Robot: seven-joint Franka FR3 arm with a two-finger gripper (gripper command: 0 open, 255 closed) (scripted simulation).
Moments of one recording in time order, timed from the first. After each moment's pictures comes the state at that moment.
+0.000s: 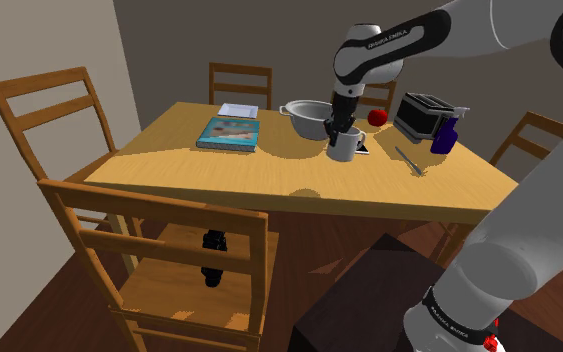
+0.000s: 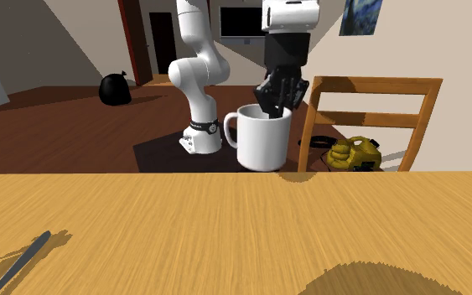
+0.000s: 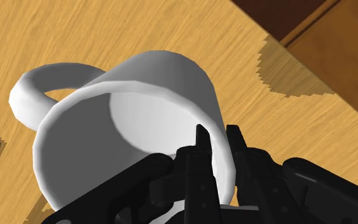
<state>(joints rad) -0.11 -0.12 -0.19 -2.16 -0.03 2.07 -0.18</state>
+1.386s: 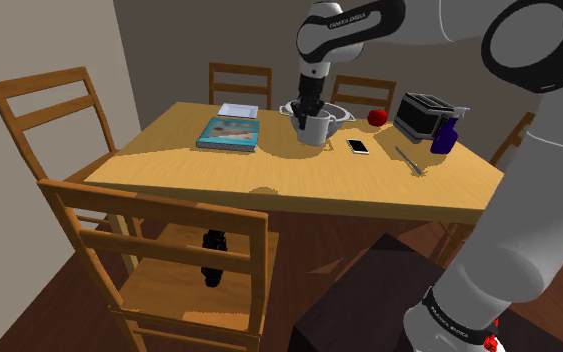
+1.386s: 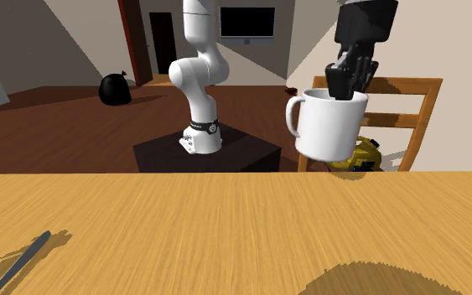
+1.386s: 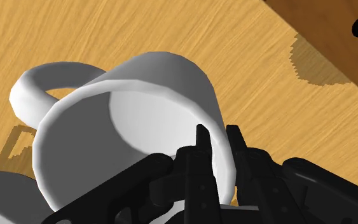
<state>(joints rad) -0.05 0.10 -0.12 -1.80 0.00 1.93 -0.06</state>
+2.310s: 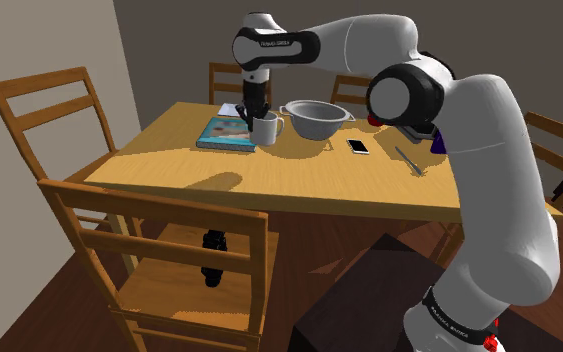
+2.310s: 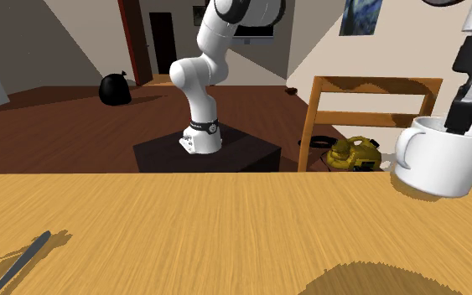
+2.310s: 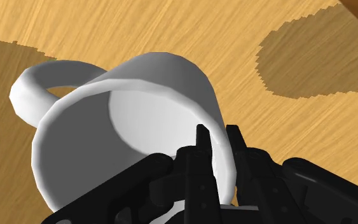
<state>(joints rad) 0.04 0.65 -0.06 -1.08 0.02 1.76 0.10</state>
